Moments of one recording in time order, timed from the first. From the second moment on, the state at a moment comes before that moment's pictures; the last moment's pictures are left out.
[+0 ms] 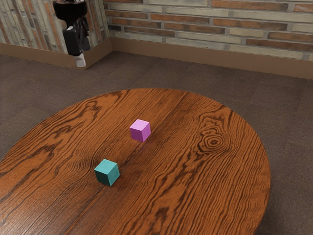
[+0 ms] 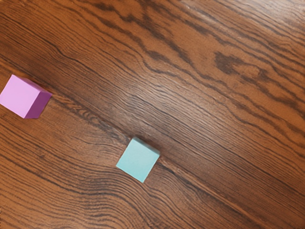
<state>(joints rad) 0.23 -0.05 -0.35 -1.34 0.02 1.32 0.92</state>
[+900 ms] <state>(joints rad) 0.12 -0.15 -0.14 -2.32 0.01 2.12 1.45</state>
